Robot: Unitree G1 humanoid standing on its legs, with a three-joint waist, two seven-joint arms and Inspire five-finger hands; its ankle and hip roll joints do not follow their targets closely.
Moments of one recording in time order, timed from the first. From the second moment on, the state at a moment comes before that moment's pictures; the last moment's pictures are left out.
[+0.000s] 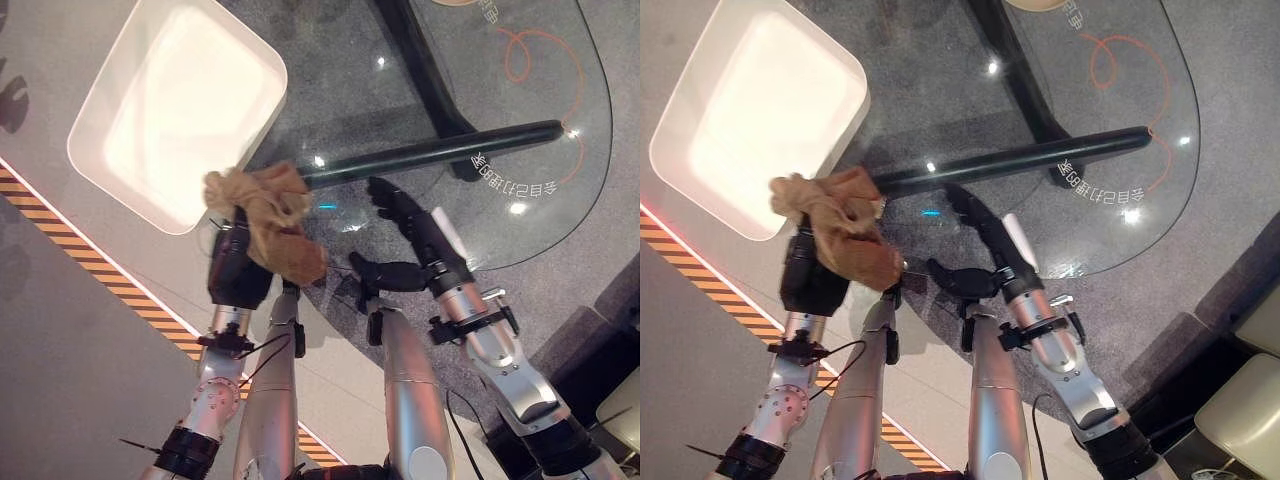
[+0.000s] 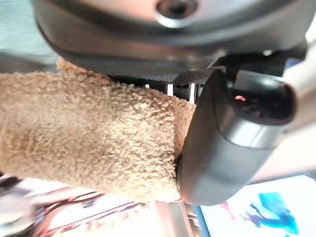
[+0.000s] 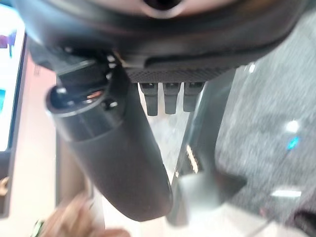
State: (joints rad) left arm -0.03 0.34 -0.13 -0.02 -1.50 -0.41 -0.50; right arm -0.11 -0.54 0.24 -0.22 0.16 -0.11 -0.13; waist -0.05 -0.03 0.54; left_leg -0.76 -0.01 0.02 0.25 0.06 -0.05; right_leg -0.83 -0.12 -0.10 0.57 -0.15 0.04
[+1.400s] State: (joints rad) left arm -0.45 0.61 -0.07 0.25 -0.23 -0.40 0.73; right arm -0.39 -0.63 0.47 -0.01 0.27 0.21 0.08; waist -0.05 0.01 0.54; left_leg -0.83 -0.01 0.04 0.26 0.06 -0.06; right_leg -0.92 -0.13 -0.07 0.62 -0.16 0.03
